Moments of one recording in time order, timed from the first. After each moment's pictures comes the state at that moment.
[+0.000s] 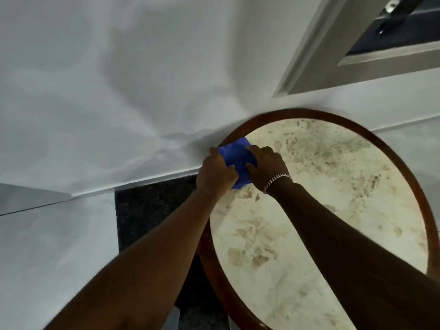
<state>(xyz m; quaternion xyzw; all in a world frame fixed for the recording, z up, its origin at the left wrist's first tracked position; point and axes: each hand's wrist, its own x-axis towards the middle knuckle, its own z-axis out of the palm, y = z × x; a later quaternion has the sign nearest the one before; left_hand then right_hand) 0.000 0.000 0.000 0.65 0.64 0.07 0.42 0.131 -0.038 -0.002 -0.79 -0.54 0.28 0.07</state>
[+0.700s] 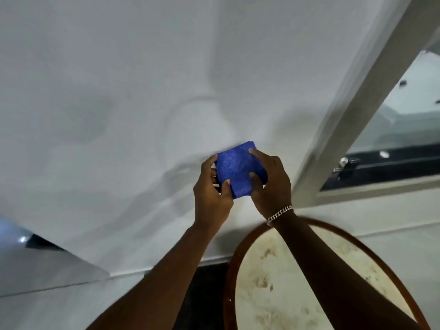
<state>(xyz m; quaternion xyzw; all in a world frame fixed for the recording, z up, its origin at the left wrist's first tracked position) -0.068 0.049 0.274 0.62 0.47 0.51 0.35 0.065 0.026 0.287 -0.66 -0.57 0.08 0.48</state>
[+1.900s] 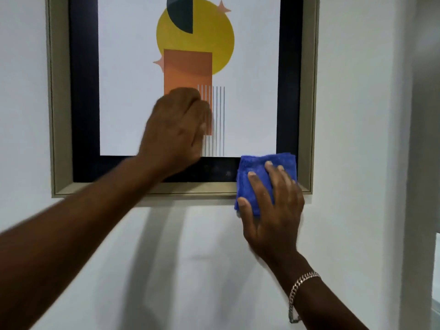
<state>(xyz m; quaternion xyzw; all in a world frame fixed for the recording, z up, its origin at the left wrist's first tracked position) -0.232 0.162 0.800 0.70 0.21 0.51 -0.46 -0.032 0.148 0.652 -0.41 -0.55 -0.46 0.57</state>
